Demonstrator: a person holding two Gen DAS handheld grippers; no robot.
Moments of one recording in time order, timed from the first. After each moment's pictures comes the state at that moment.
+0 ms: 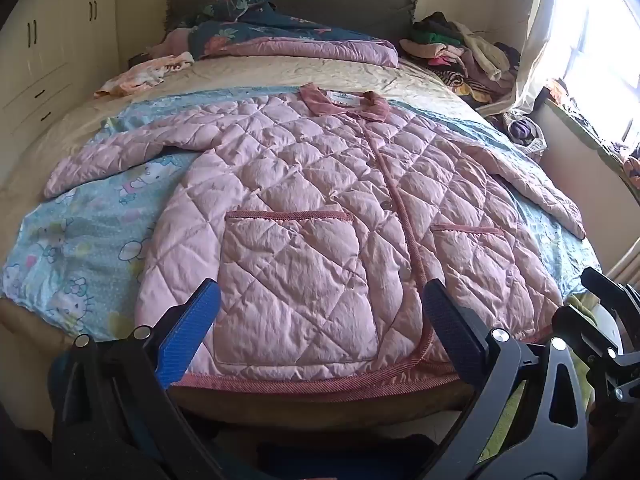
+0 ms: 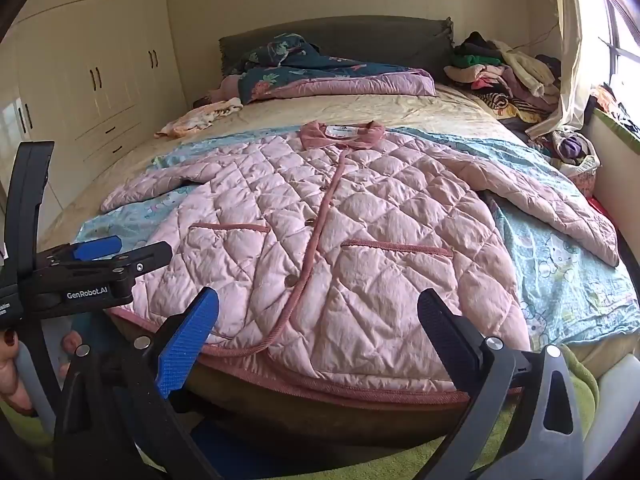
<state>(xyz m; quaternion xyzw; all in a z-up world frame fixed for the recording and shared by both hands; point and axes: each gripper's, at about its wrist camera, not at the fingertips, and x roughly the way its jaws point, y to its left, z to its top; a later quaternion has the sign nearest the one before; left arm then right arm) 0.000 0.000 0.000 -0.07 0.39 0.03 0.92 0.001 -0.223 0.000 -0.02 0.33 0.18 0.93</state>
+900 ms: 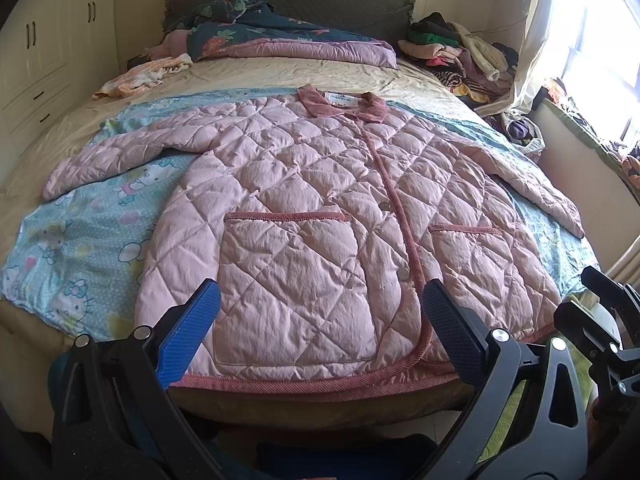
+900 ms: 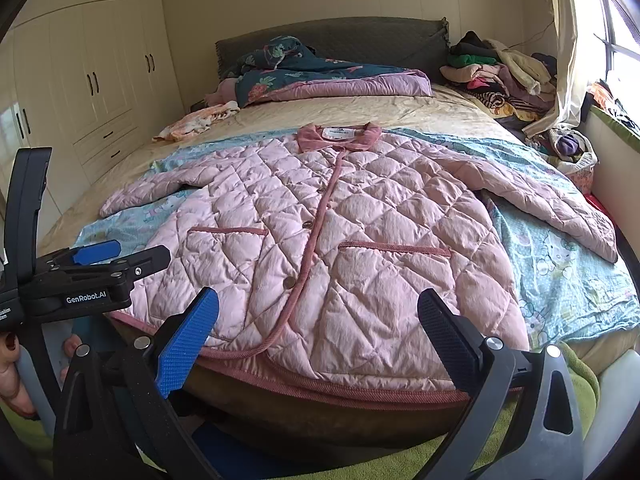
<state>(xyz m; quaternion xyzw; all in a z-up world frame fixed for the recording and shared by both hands) 0.000 0.000 0.000 -0.07 0.39 0.03 0.92 0.000 -0.225 0.001 -0.01 0.33 0.18 0.93</state>
